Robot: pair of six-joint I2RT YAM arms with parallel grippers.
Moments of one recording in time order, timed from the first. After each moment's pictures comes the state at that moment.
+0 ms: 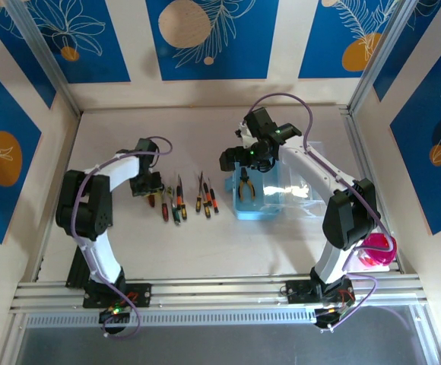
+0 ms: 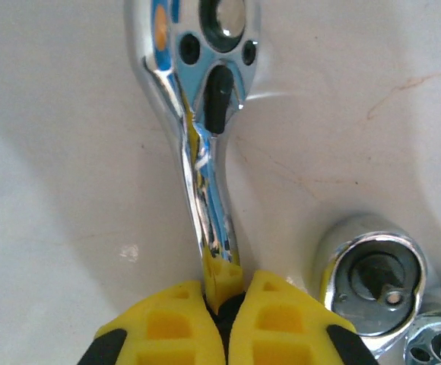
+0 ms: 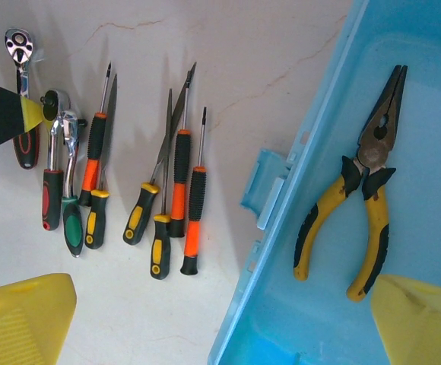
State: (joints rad) left arm -0.20 1.85 1.18 -0.74 -0.05 -0.44; right arm 0.48 1.74 1.55 -0.92 -0.26 0.30
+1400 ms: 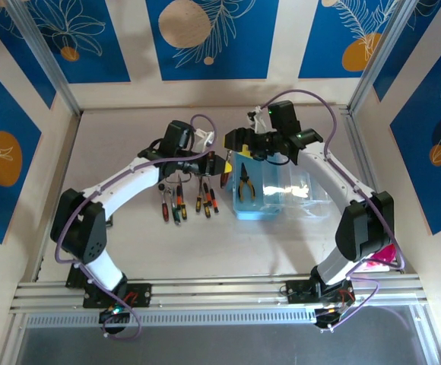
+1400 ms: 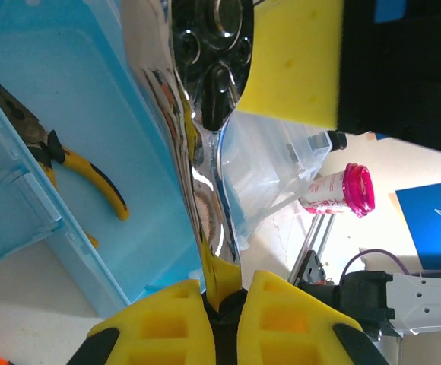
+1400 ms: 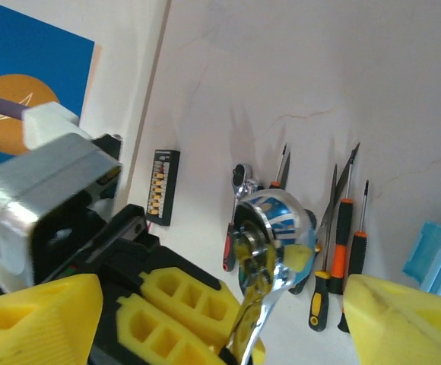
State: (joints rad) left arm -0.56 1.66 1.29 -0.30 0.76 -0.50; right arm 0.37 1.61 1.40 -0.54 -0.68 0.56
